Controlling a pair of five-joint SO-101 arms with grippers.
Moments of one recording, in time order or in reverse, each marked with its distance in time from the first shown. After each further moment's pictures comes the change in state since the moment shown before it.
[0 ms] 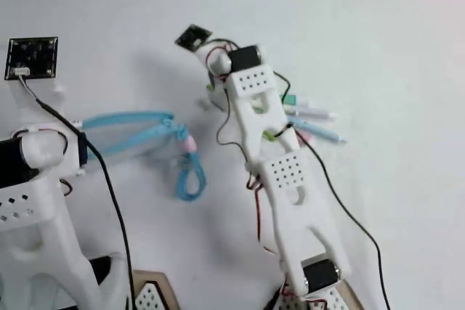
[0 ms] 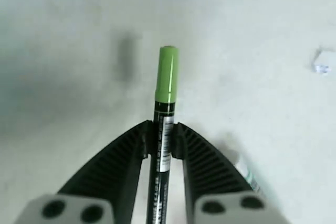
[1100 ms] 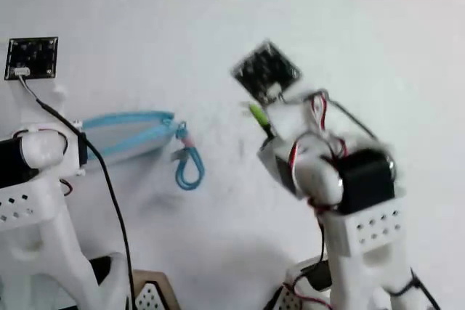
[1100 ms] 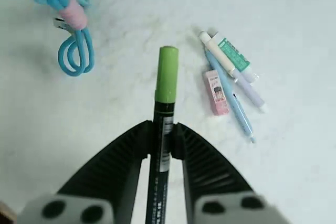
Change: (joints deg) left arm 0.0 0.0 0.4 0.0 0.0; right arm 0.4 -110.3 94.2 -2.7 -11.4
